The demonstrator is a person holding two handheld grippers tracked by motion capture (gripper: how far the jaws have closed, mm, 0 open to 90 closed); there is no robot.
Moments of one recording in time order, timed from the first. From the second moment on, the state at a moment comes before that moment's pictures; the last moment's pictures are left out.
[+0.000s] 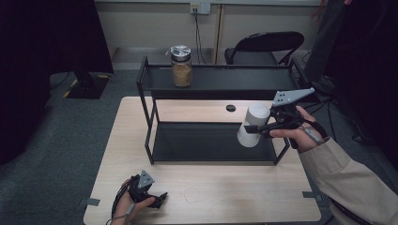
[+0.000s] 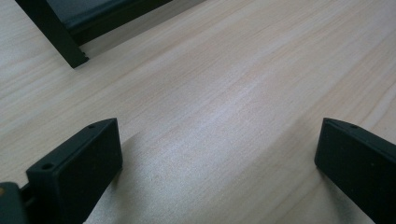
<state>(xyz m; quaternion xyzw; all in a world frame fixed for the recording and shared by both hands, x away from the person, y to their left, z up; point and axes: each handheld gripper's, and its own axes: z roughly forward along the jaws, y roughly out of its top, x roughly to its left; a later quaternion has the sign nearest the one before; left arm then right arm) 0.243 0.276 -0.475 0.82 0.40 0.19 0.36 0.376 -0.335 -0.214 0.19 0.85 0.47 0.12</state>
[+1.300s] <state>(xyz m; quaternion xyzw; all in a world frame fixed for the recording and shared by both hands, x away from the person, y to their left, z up) 0.243 0.276 -0.475 0.82 0.40 0.19 0.36 0.414 -0.266 -0.099 0.21 0.85 0.46 0.16</state>
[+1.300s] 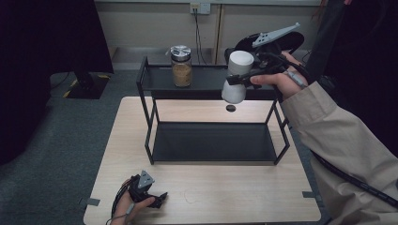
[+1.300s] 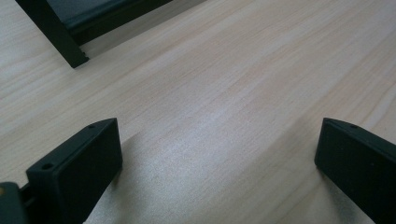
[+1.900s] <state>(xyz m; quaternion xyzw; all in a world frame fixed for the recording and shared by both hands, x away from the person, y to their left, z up) 0.244 0.276 -0.475 0.82 0.40 0.19 0.36 0.447 -0.240 -0.091 0.26 0.83 0.45 0.18</state>
